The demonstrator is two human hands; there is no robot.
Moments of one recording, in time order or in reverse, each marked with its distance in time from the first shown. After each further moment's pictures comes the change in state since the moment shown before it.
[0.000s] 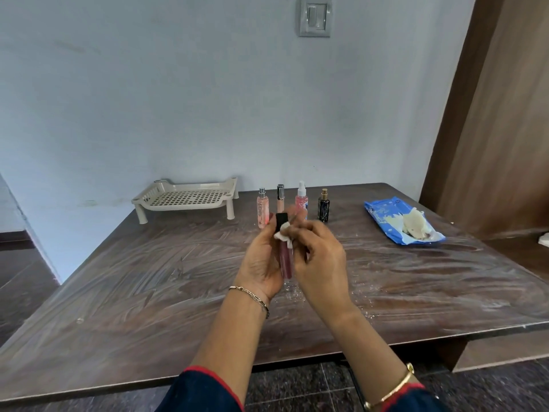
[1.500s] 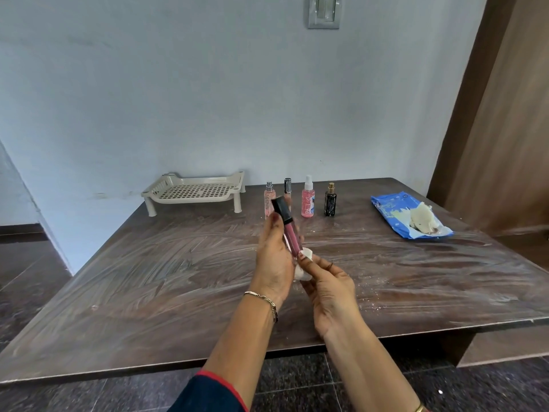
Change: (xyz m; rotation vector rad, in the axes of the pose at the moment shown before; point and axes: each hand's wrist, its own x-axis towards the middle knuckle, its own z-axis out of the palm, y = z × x) left_hand -0.024 -0.017 0.014 0.340 0.199 0.409; right_hand -0.033 -0.001 0.008 1.140 0.151 1.164
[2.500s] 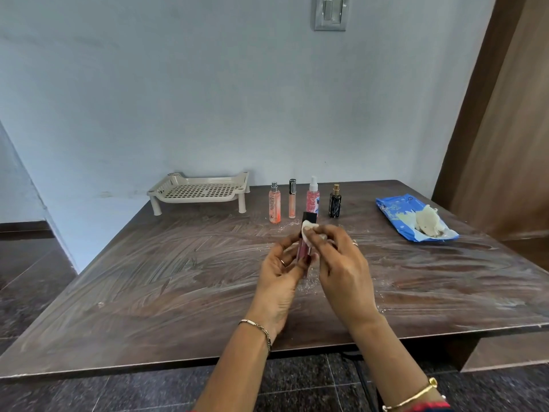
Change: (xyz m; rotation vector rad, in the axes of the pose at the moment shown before) left_hand -0.027 -0.009 -0.024 0.135 -0.089 -0.105; right_hand 0.018 -0.022 -0.017 -1.409 -0.180 -1.371
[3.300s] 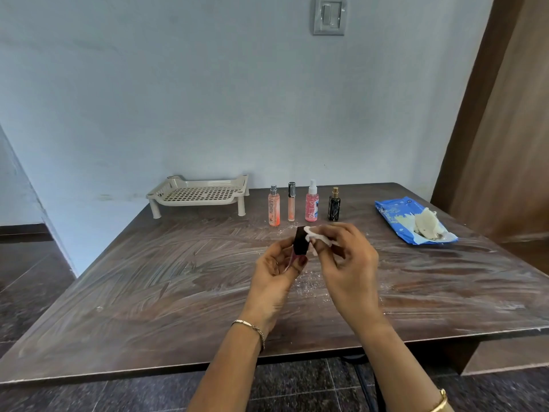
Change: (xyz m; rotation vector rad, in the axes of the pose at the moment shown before) left_hand 0.006 0.004 -0.010 0.226 0.002 0.093; right_hand 0.013 -0.011 -0.013 0.389 0.172 0.218
